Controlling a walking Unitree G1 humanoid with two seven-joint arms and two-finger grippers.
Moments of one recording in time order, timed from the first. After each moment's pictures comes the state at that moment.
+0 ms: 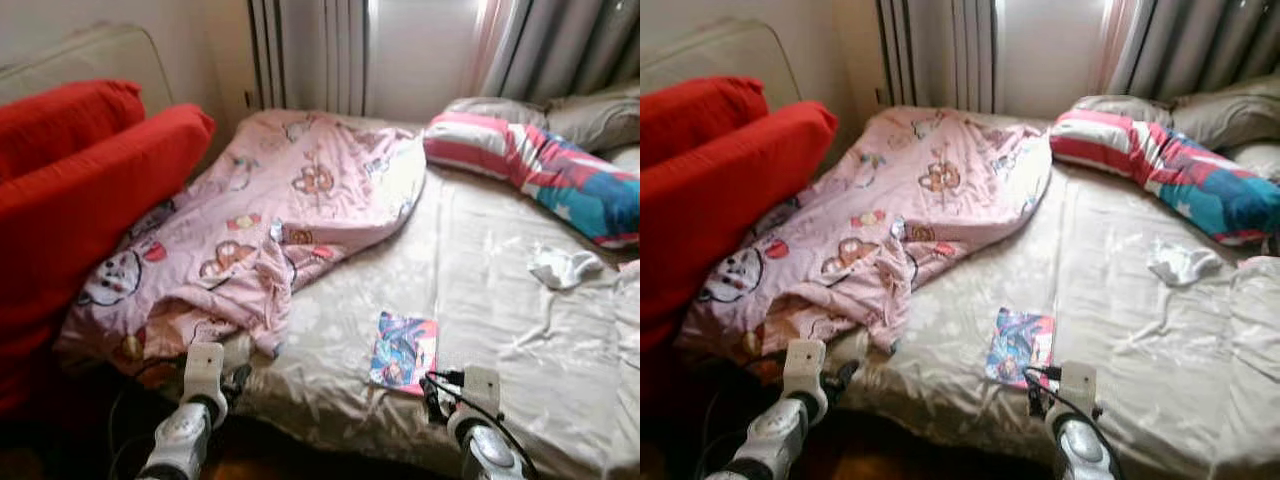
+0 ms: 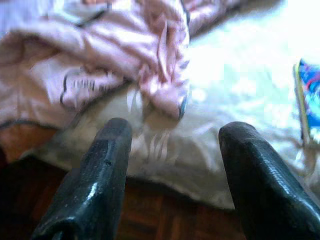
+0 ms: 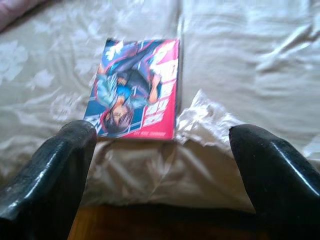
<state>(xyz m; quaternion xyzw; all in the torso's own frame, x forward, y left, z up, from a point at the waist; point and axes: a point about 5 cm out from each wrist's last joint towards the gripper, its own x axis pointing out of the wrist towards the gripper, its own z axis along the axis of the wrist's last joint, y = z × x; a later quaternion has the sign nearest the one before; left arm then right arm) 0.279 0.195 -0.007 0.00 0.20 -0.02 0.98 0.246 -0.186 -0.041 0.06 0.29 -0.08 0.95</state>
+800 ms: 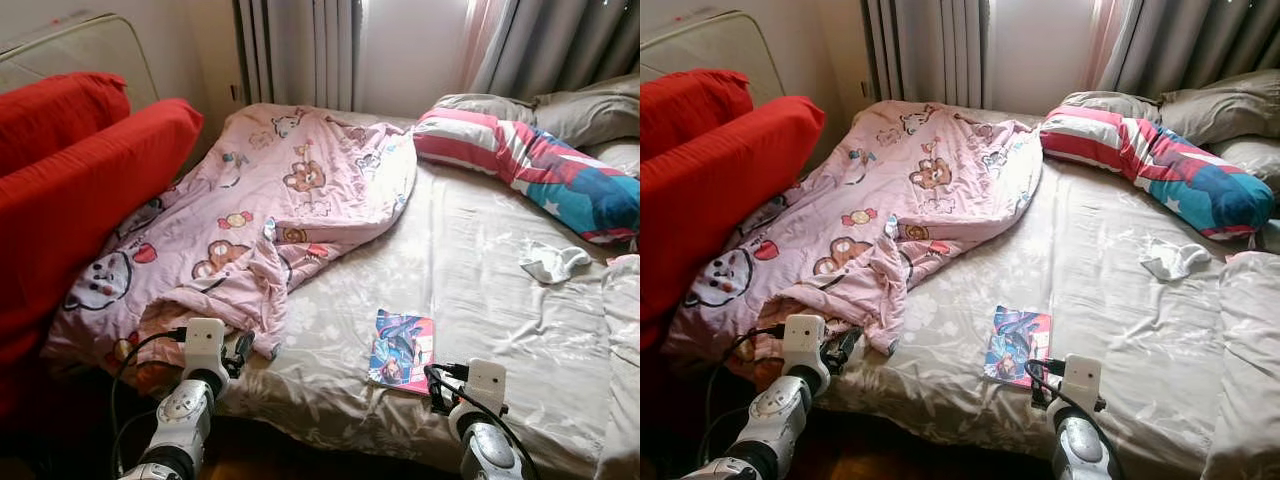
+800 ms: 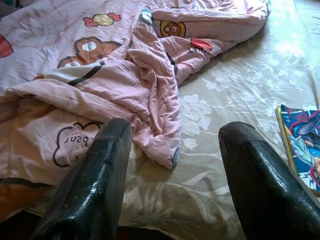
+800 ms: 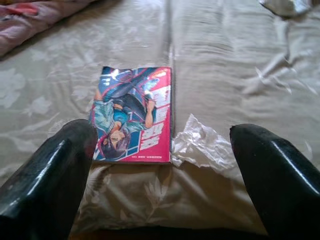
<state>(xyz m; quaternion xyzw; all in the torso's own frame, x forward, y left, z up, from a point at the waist) 0.296 0.190 0.015 -0.01 0.13 -0.03 0.99 0.250 -0.187 -0.034 0.05 0.25 -0.07 0.97</state>
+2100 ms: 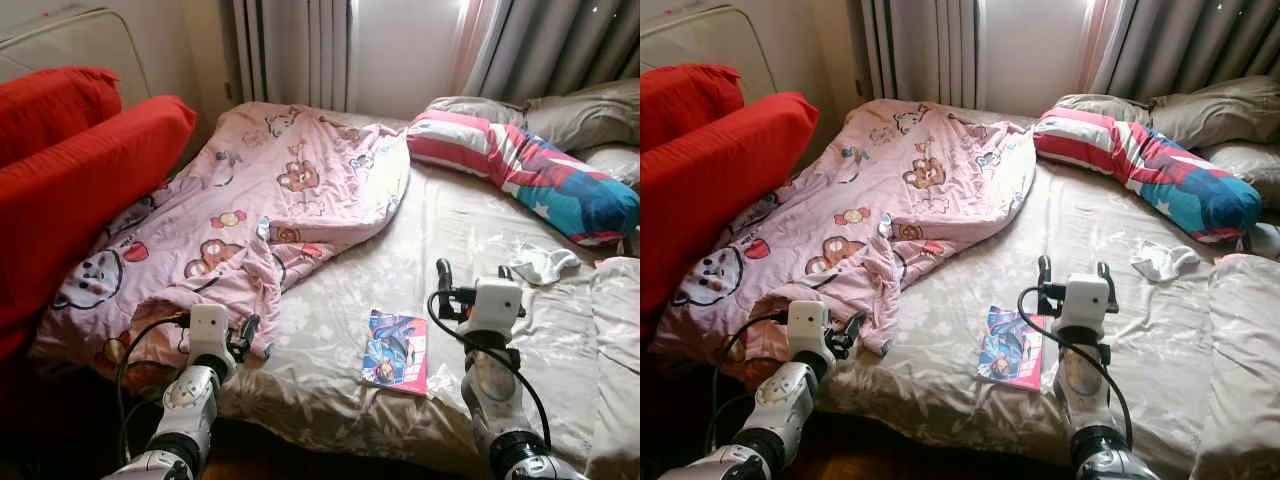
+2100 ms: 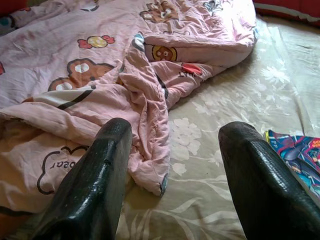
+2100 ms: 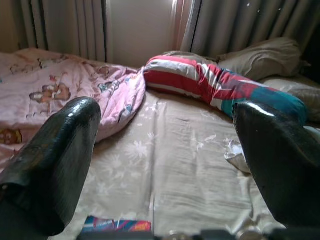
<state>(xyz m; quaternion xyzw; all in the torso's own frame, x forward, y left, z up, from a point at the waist) 0.310 0.187 0.031 -0.01 0.10 -0.03 0.99 0.310 -0.187 0.058 -0.05 -0.04 -0.08 0.99</state>
